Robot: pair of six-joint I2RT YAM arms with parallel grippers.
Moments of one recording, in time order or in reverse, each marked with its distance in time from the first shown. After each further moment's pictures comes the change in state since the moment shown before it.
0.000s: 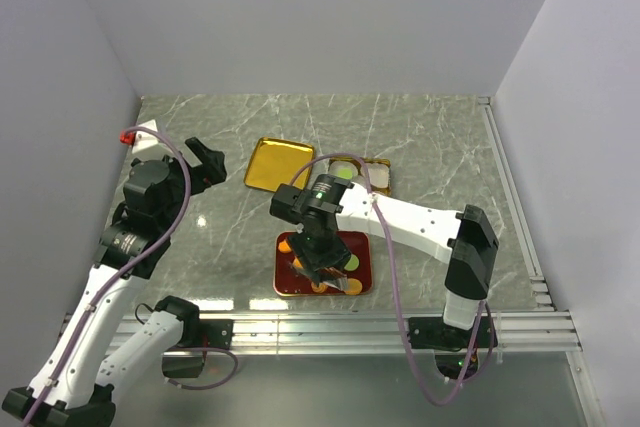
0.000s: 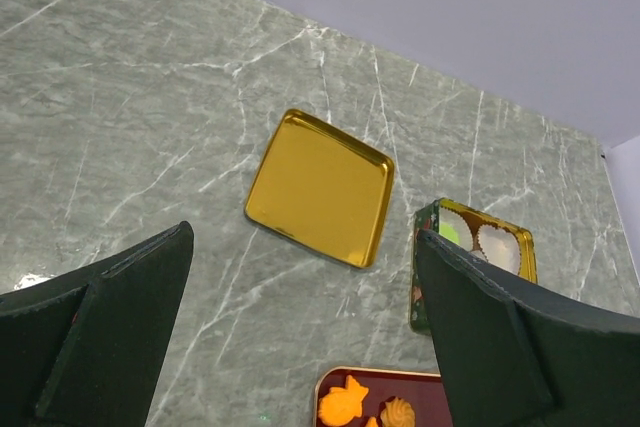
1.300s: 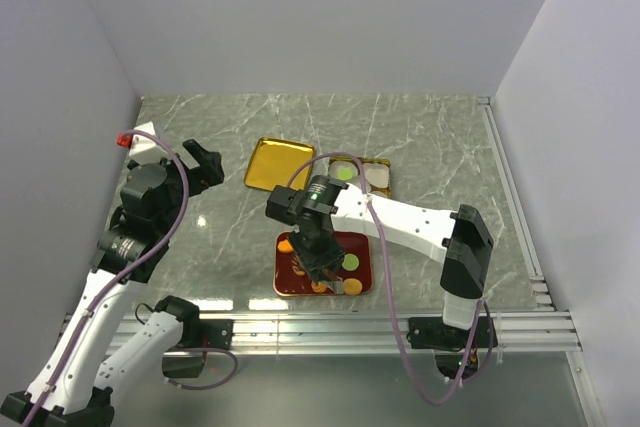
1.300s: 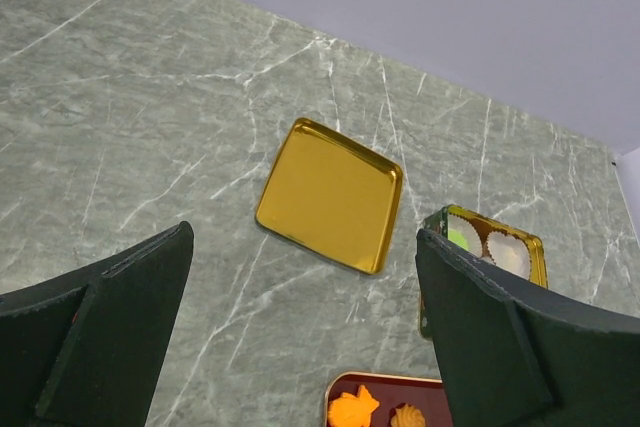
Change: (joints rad) left arm -0.009 -0.029 -0.005 -0.002 -0.033 0.024; right arm 0.012 0.036 0.027 -0.002 0.024 0.041
